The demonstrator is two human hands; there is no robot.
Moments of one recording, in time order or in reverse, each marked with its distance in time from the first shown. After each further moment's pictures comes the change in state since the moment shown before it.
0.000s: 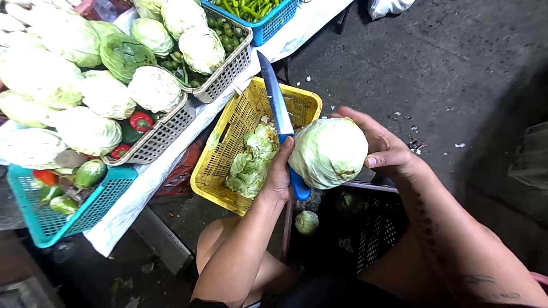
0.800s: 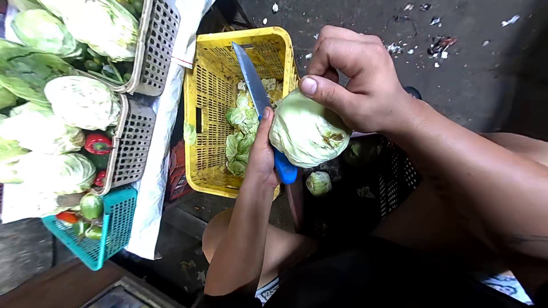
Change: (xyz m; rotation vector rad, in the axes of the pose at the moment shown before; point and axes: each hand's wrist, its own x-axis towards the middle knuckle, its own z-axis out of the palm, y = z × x) left_hand 0.004 -0.023 0.007 0.313 0.095 -0.178; right_hand 0.007 0.010 0.007 -0.689 0.367 -0.276
